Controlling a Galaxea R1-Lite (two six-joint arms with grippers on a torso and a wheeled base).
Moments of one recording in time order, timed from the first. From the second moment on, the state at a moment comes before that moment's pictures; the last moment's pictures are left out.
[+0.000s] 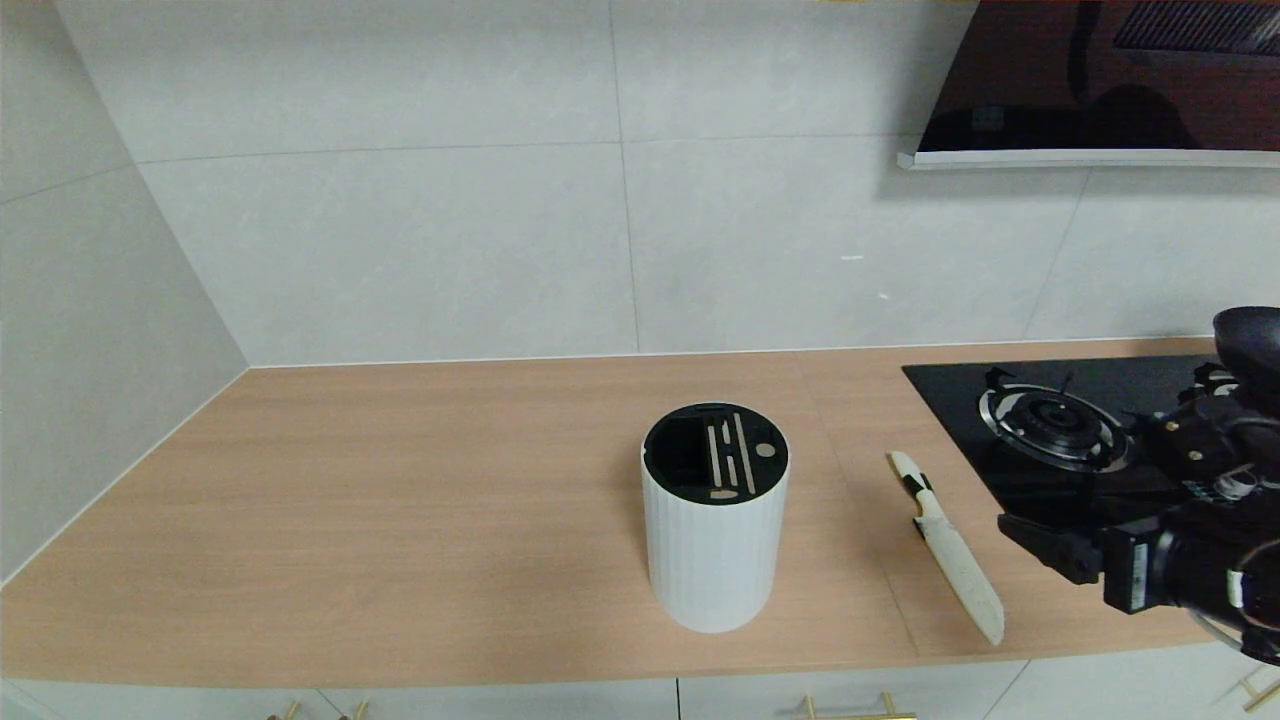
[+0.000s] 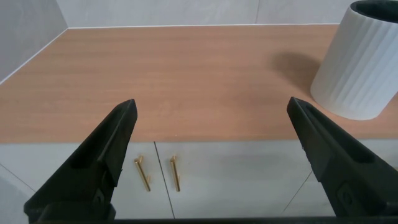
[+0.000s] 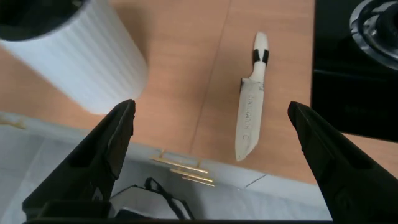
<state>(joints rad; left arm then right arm) 0.00 0.00 0.00 0.00 0.02 -0.01 0.21 1.39 -0.35 -0.64 0.07 0.03</state>
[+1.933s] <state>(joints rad) 0.00 0.00 0.00 0.00 0.02 0.00 0.16 2.43 -0.50 -1.54 -0.11 0.01</state>
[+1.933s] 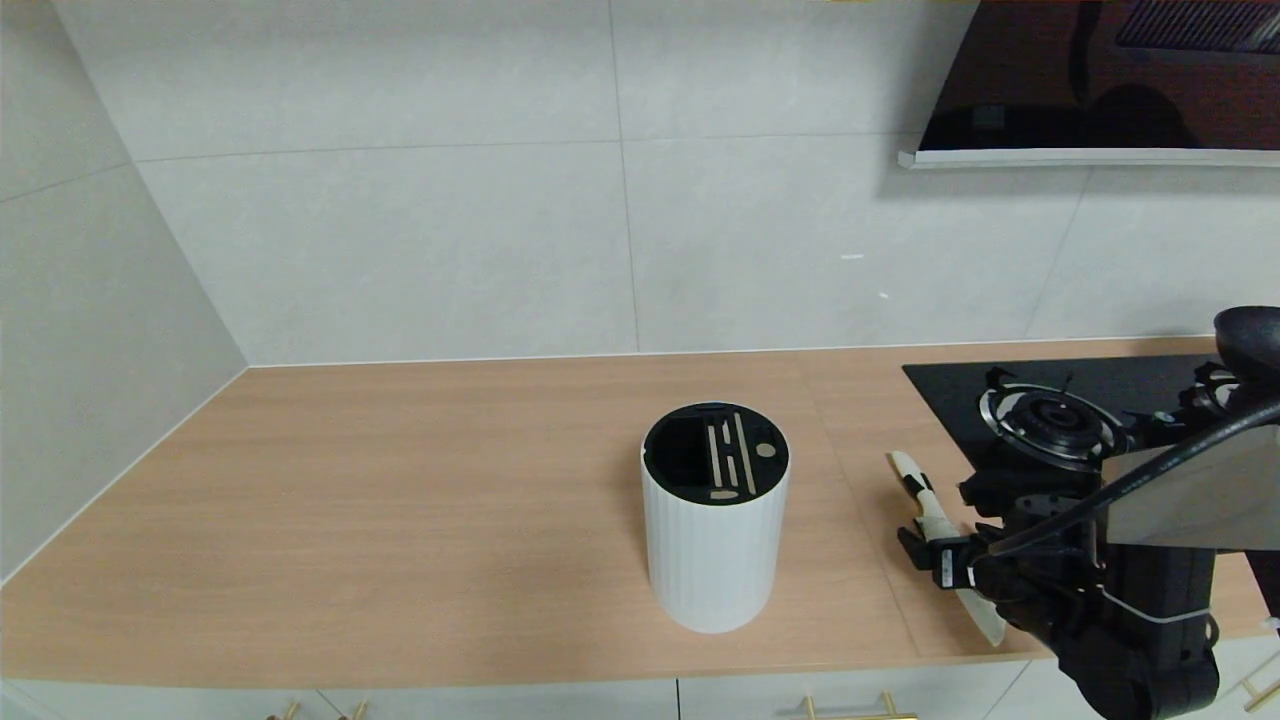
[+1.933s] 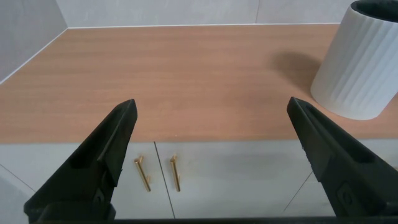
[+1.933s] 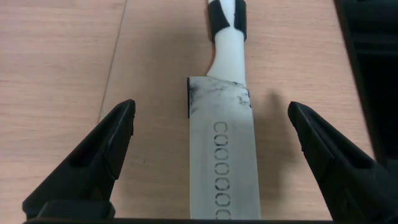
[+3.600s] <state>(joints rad) 0.00 0.00 0.00 0.00 0.02 0.00 0.15 2.51 -0.57 -1.56 -0.14 0.02</state>
